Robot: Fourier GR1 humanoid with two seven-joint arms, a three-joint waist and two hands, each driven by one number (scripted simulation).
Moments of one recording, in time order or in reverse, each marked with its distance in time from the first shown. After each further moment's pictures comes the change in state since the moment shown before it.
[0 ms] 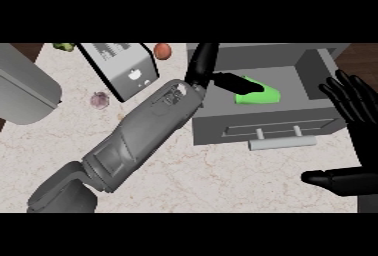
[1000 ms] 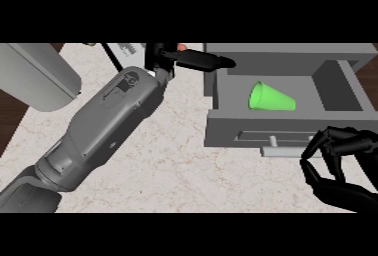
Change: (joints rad) left arm 0.117 0.179 0.151 -0.272 0.050 -0.049 0.058; right arm 0.096 -0.111 0.120 -0.148 0.320 0.060 0.058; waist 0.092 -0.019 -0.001
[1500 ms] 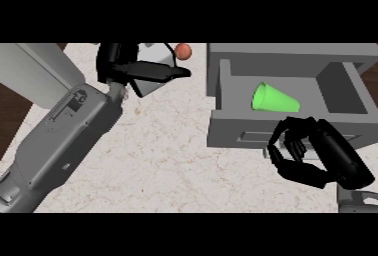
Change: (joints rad) left arm 0.236 0.177 0.053 -0.309 0.006 -0.032 0.081; right arm -0.082 0.026 0.148 0.190 0.337 -0.125 -0.079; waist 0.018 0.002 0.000
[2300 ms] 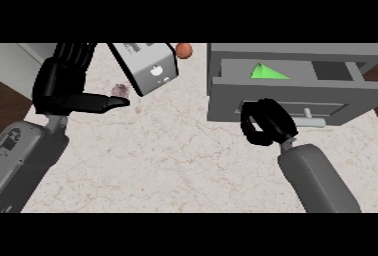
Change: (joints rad) left arm 0.334 0.184 0.130 -0.241 0.031 -0.154 -0.020; right arm -0.339 0.057 0.131 0.736 0.451 -0.296 -0.165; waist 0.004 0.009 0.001
